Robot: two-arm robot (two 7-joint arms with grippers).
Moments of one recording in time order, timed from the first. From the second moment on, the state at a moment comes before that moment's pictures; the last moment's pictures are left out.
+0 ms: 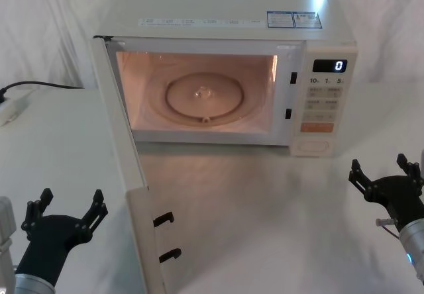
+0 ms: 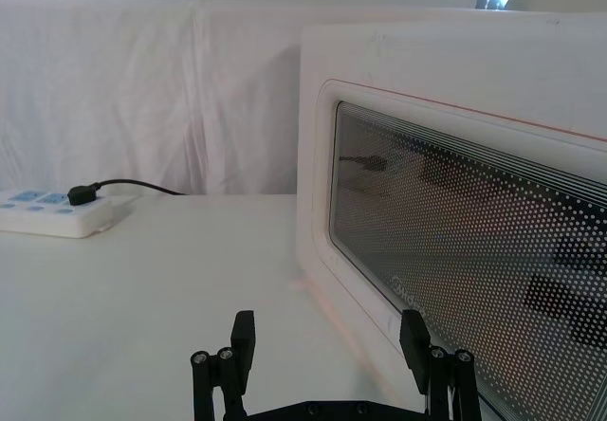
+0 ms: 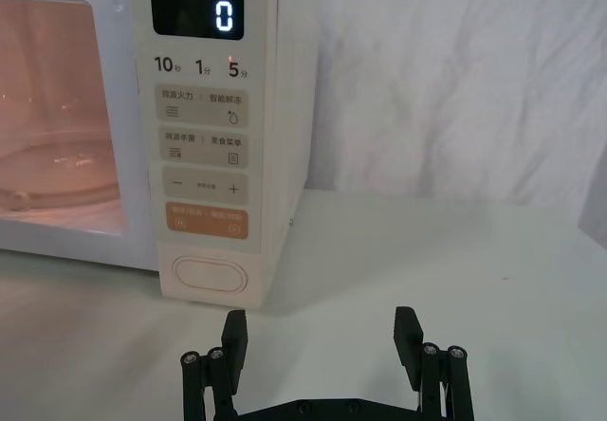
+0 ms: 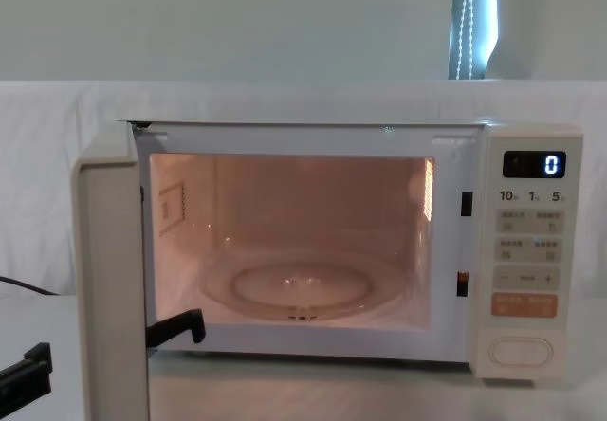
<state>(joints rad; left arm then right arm) 0.27 0.24 0.04 -1.85 -0.25 -0.02 -0.02 0.00 0.07 0.00 -1.55 0.02 -0.03 0.07</state>
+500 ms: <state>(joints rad) 0.27 0.24 0.04 -1.85 -0.25 -0.02 -0.02 0.00 0.07 0.00 -1.55 0.02 -0.03 0.07</state>
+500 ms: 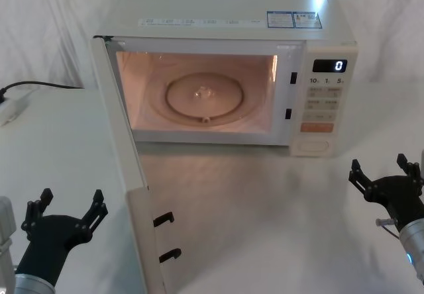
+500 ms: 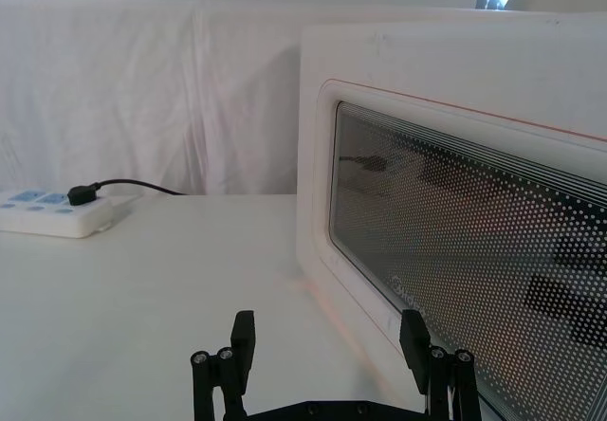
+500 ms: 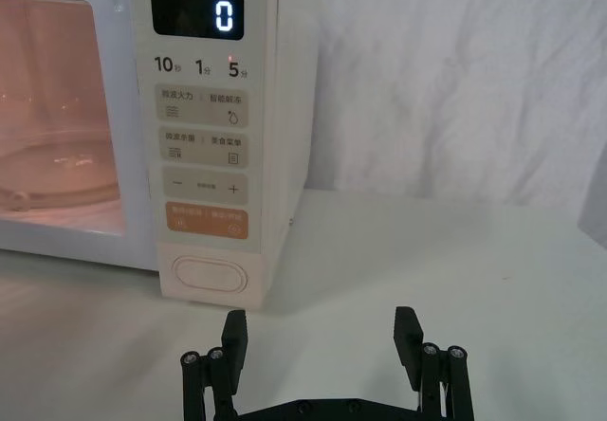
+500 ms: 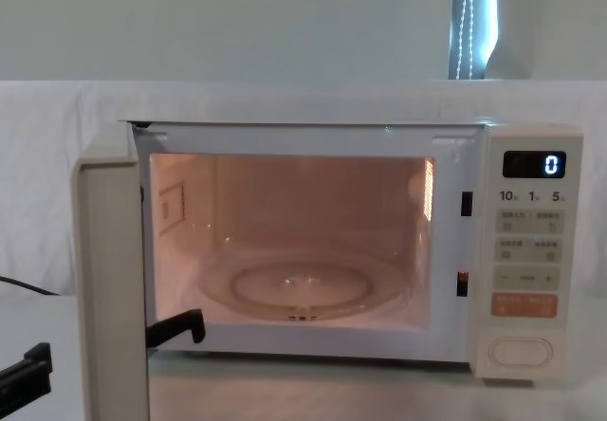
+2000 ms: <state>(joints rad) 0.27 0.24 0.04 -1.85 -0.25 -0.02 -0.02 0.00 0.07 0.00 -1.55 0.02 -0.03 0.07</state>
